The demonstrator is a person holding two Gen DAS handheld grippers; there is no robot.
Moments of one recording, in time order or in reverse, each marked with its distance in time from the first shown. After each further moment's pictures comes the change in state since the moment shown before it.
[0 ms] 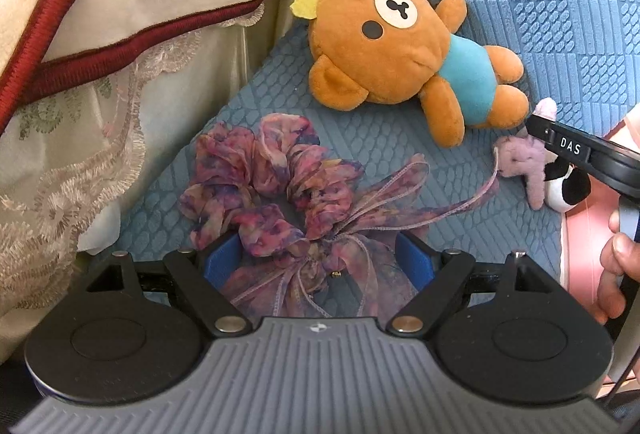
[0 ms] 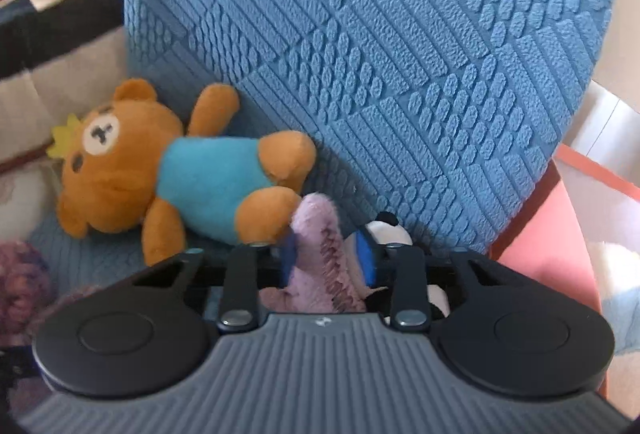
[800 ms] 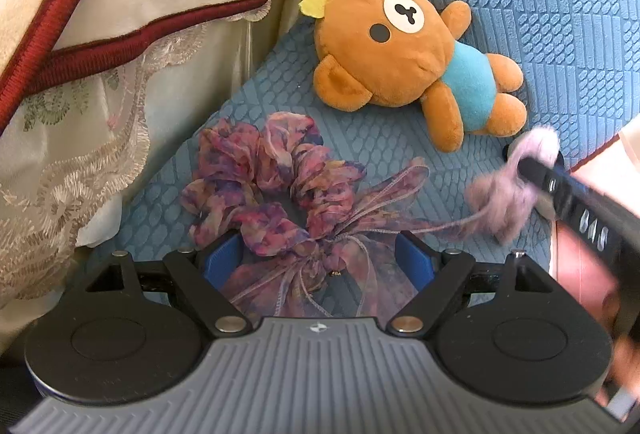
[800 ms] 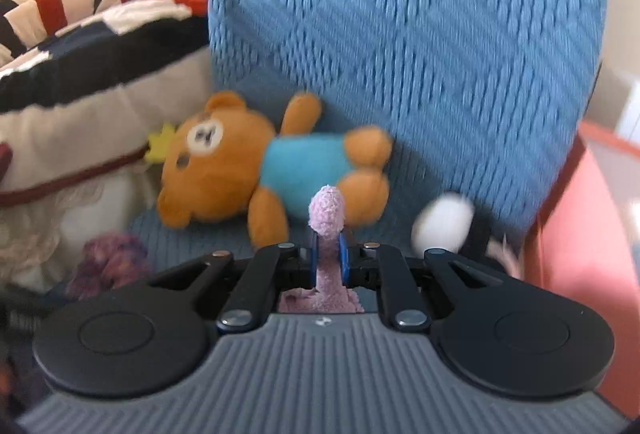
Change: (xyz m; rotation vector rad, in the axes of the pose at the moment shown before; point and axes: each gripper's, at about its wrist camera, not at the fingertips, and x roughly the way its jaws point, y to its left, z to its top) left arm -0.002 0.007 0.002 -0.045 0.014 -0.030; right arm -0.057 0.022 -0.032 0.061 -0.064 0.198
